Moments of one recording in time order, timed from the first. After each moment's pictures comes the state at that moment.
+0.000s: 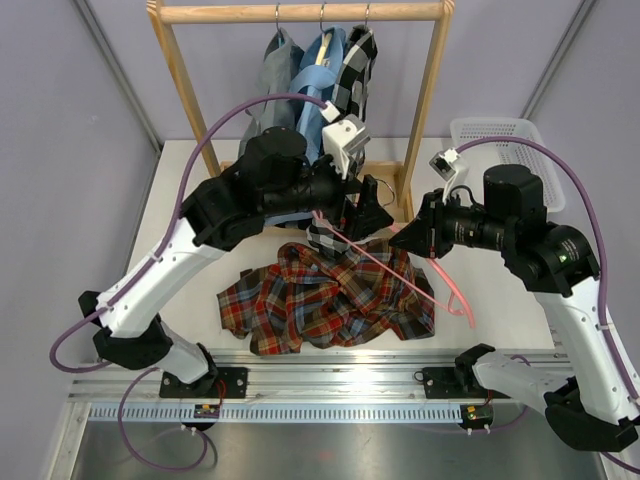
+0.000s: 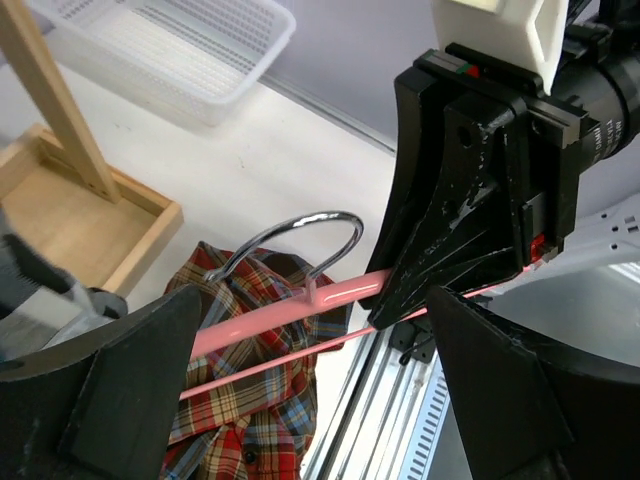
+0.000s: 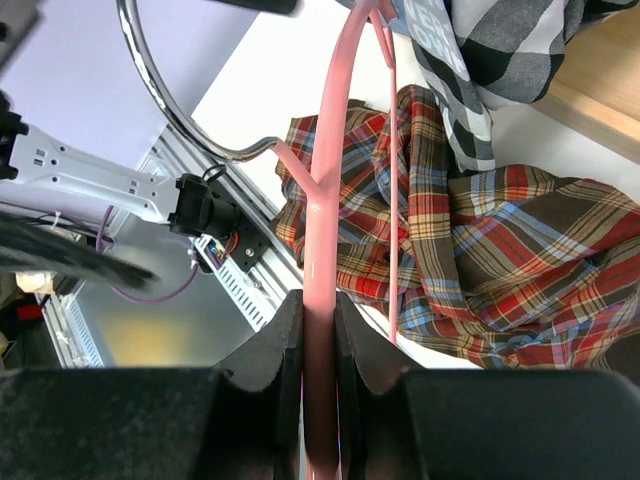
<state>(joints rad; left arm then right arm) -0.97 1.52 2.01 -0.78 0.23 -0.20 0.49 1.03 1.55 -0.99 -0.52 0.31</state>
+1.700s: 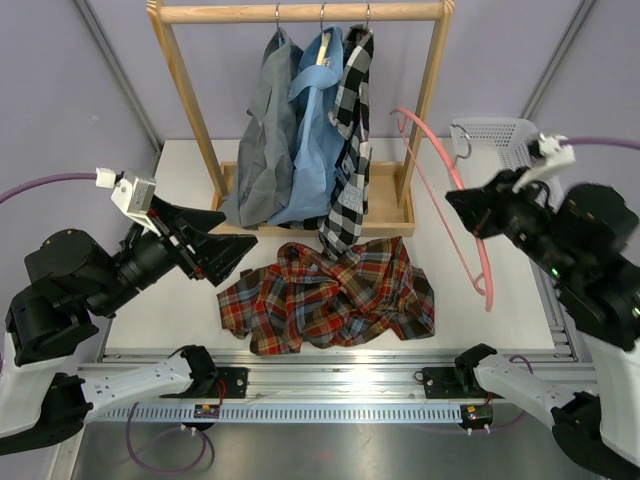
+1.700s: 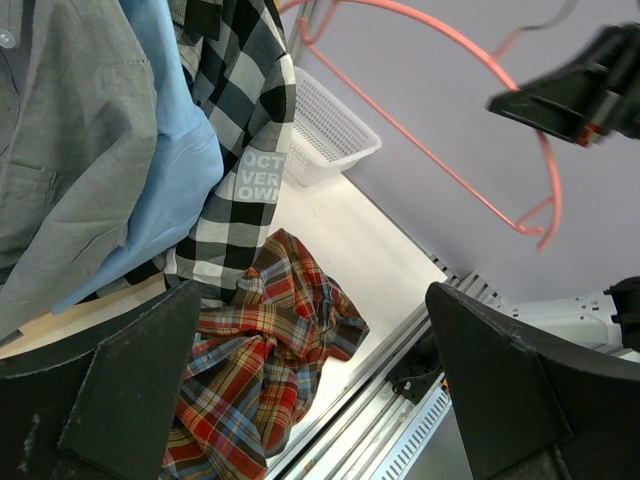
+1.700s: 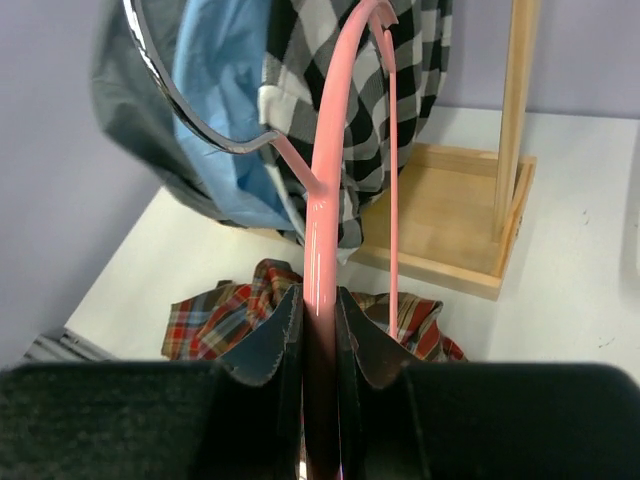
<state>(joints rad) -0.99 0.78 1.59 -0.82 -0.17 -0.39 0.49 0.87 1.72 -0.96 -0.01 0.31</state>
